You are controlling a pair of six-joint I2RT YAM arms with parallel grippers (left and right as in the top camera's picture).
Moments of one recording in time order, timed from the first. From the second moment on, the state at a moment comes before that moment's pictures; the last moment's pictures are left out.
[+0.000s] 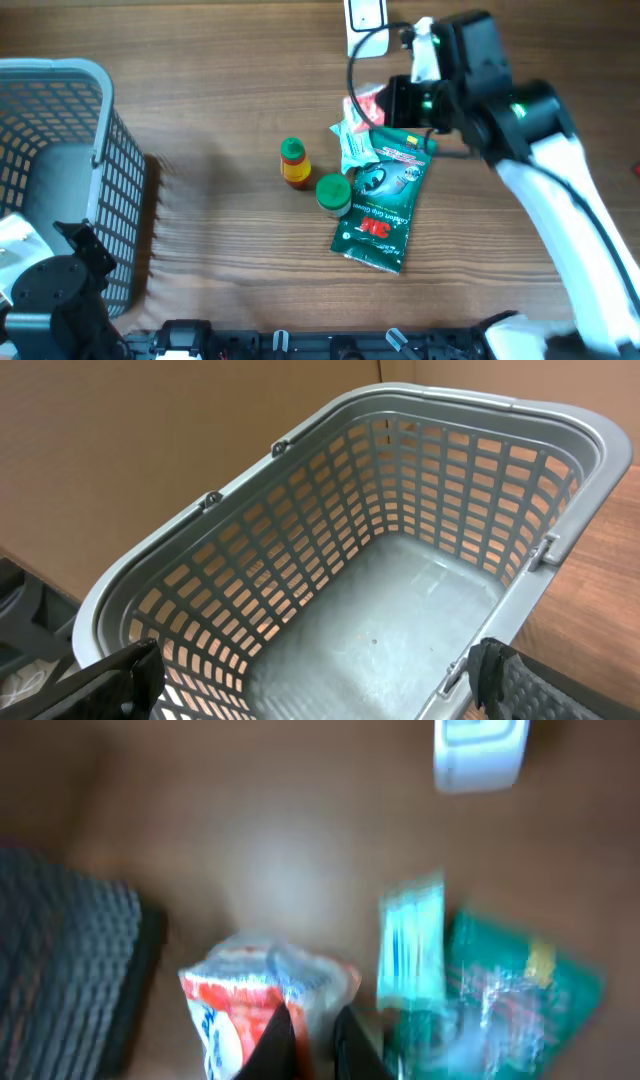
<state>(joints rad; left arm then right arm) -0.04 0.61 1.29 -1.26 -0.85 -0.18 0.40 1.46 1.61 -0.90 -0.19 0.37</state>
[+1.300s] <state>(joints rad) -0.04 0.61 1.29 -1.26 -0.85 -0.18 0.01 2.15 1.74 0.26 -0.06 0.18</state>
